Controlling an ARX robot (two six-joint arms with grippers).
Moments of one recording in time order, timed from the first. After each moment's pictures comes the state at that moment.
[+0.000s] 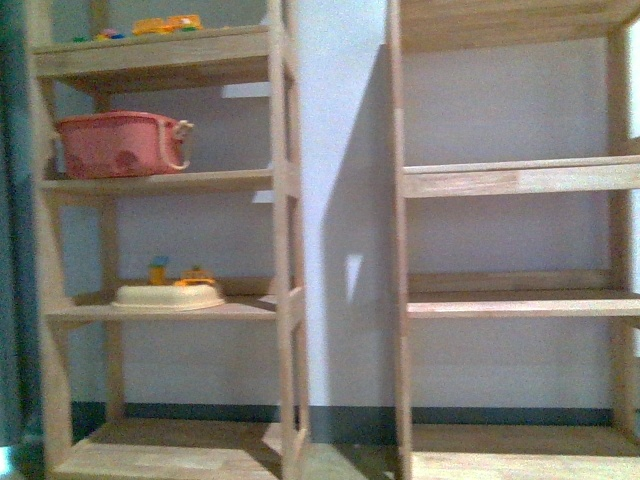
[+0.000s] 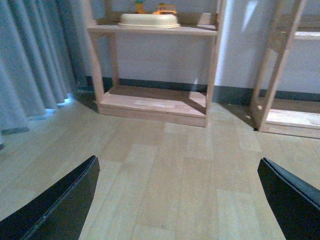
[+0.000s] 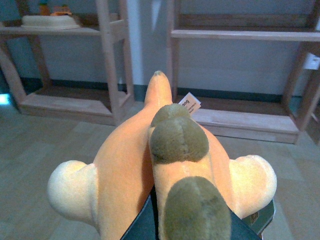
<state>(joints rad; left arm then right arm) 0.00 0.00 0.01 0.00 0.00 0.00 0.00 0.01 0.01 -0.01 0.00 0.00</state>
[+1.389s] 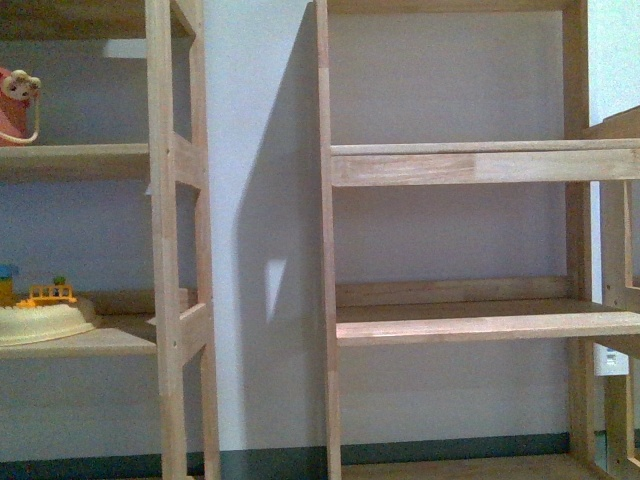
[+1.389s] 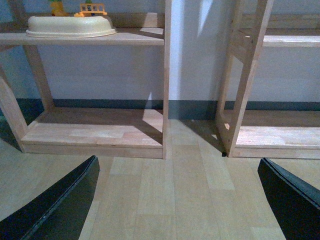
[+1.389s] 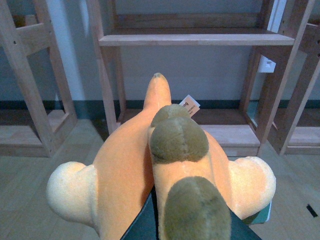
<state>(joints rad) 0.00 0.00 0.01 0.00 0.00 0.00 0.00 0.01 0.01 -0.01 0.00 0.00</state>
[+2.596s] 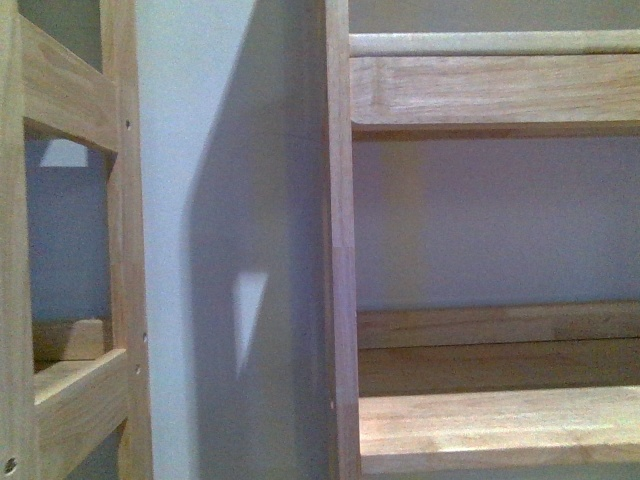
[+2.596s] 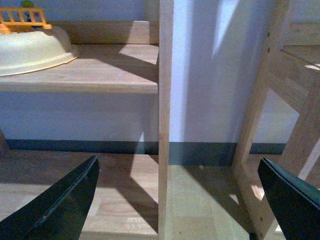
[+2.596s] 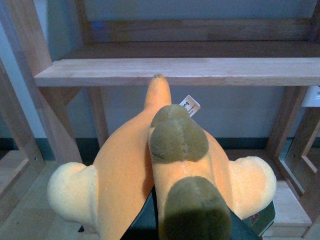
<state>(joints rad) 0.00 0.00 0.01 0.00 0.00 0.00 0.00 0.01 0.01 -0.01 0.00 0.00</state>
